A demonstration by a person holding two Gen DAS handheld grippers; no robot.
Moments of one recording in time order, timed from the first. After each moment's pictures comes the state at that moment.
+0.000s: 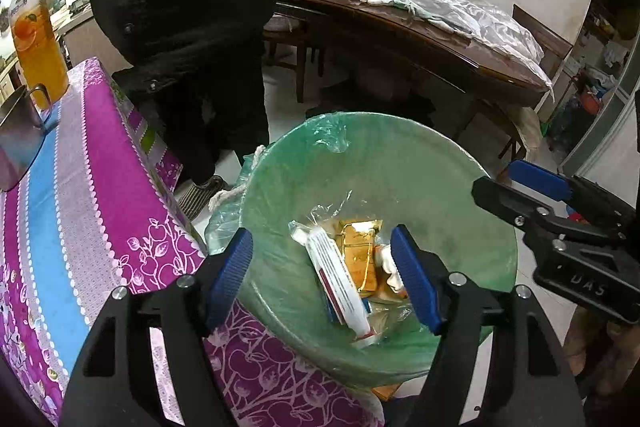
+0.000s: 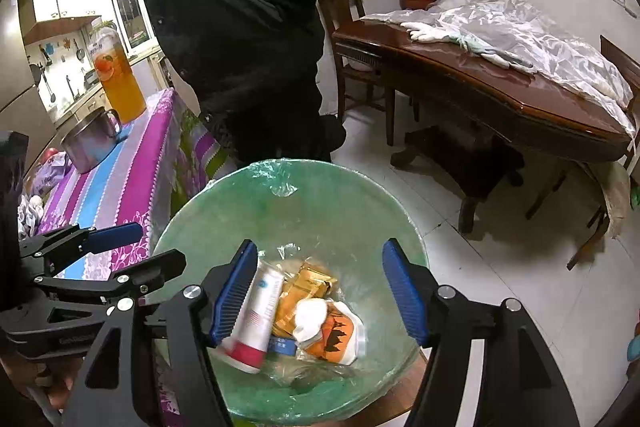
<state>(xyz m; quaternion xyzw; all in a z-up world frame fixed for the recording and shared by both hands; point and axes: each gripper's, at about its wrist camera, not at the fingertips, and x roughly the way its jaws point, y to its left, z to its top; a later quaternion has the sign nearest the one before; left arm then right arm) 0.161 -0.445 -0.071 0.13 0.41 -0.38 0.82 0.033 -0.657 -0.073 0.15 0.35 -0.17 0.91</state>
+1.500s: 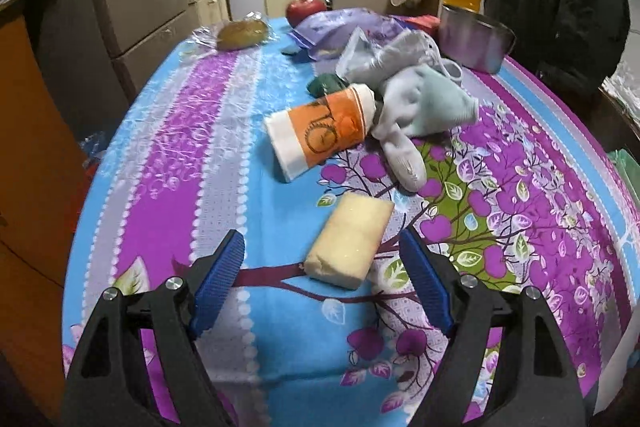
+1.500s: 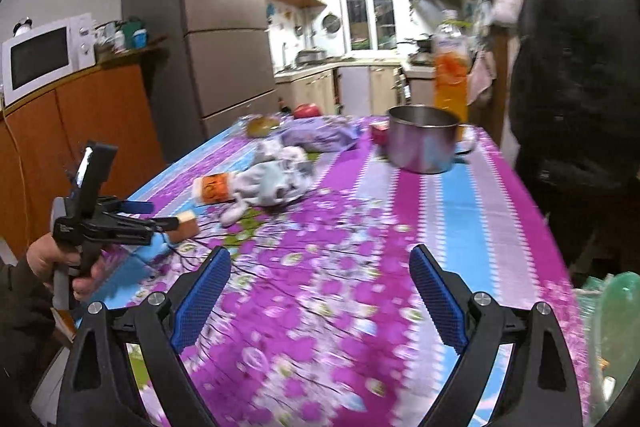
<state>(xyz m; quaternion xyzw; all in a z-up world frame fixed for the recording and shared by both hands) 0.202 0.100 -0.064 0.04 0.41 -0.06 0.91 0.123 -0.221 -0.022 0.01 0.26 0.19 0.95</state>
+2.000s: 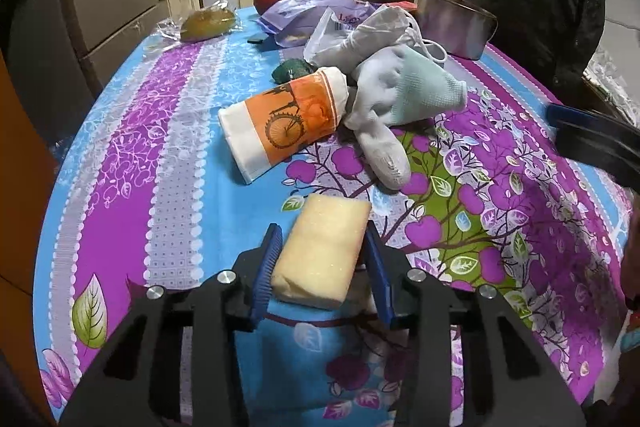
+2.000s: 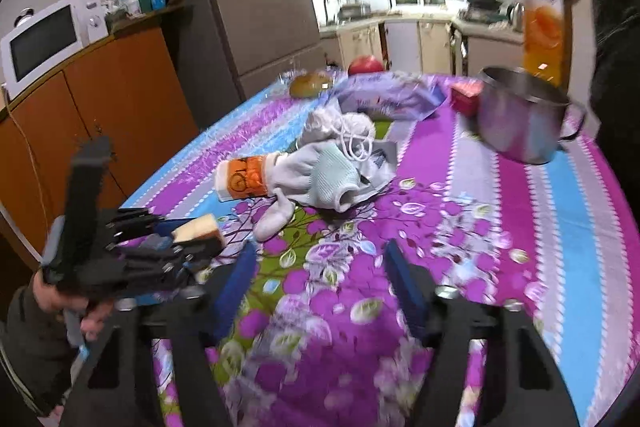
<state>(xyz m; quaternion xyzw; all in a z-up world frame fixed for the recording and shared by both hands) 0.218 0.089 -0.084 0.04 0.42 -0.10 0.90 0.248 -0.140 -0.057 0.02 0.35 0.26 0.90</state>
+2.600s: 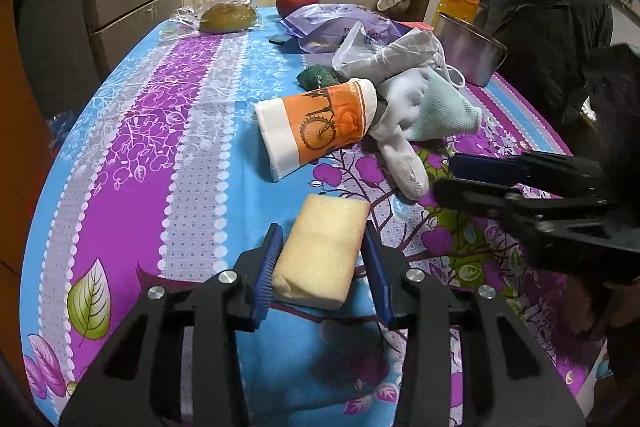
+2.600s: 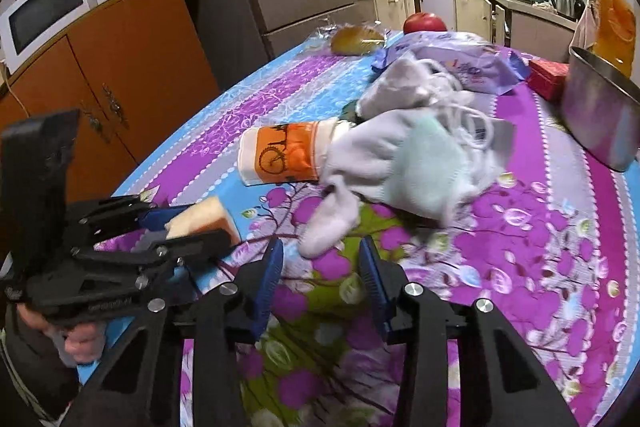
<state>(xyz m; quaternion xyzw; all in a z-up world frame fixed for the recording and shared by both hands) 0.219 0.117 -0.083 -0.02 0.41 -0.11 0.90 0.284 -0.057 -0.090 -0.02 0.40 0.31 0.86</state>
